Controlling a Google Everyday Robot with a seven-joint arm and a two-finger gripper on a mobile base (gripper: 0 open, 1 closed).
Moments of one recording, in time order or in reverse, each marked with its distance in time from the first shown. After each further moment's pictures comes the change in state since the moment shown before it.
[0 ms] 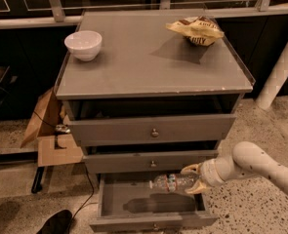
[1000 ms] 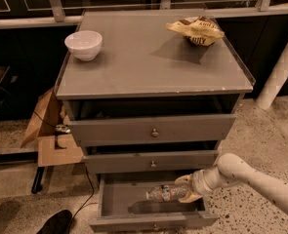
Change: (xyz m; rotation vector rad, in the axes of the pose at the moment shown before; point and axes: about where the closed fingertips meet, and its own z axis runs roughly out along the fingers) arm 0.052 0.014 0.087 -0.062 0.012 0.015
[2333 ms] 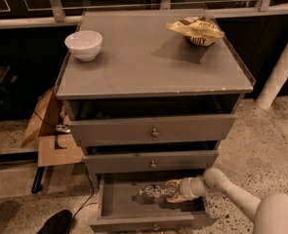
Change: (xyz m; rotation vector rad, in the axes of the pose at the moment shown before) arm 0.077 -0.038 0.133 0.119 -0.085 0.015
